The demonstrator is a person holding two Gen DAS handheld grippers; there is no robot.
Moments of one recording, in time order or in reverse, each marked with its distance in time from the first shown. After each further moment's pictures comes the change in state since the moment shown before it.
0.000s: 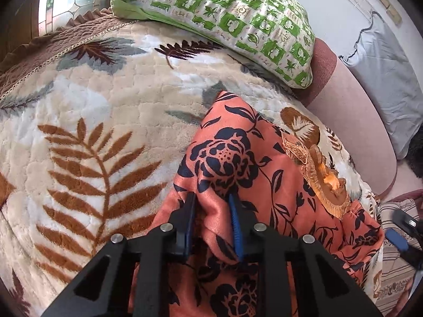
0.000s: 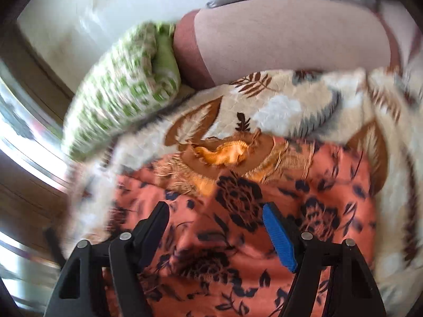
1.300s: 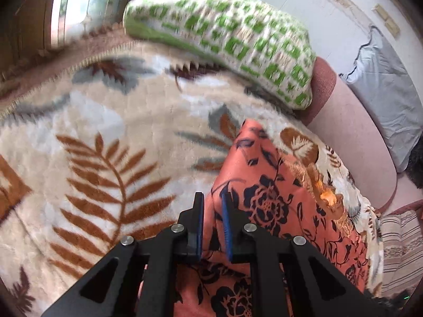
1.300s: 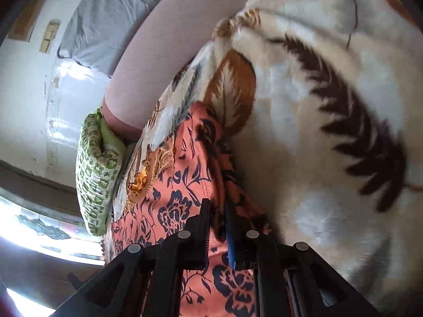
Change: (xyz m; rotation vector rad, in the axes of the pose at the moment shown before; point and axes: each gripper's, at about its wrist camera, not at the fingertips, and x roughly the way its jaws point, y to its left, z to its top) left arm -0.029 0.003 0.001 -0.013 -0.122 0.021; right arm -0.040 -0.279 -0.143 0.606 -0.156 0.240
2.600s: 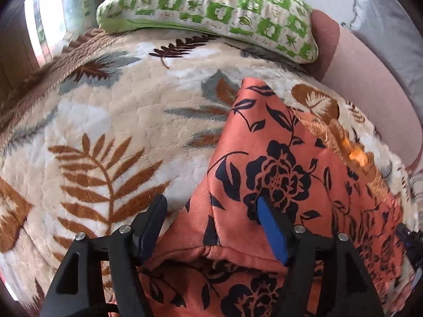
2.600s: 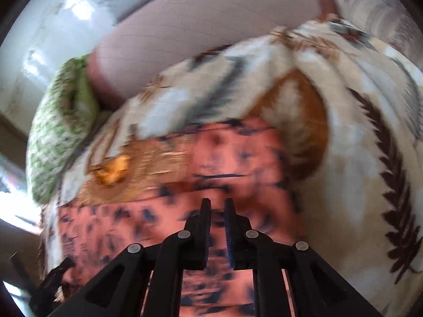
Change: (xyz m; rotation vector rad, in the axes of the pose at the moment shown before) left arm 0.038 -0.019 -0.012 0.169 0.131 0.151; right arm 0.079 0.112 0.008 -0.360 0.074 -0.209
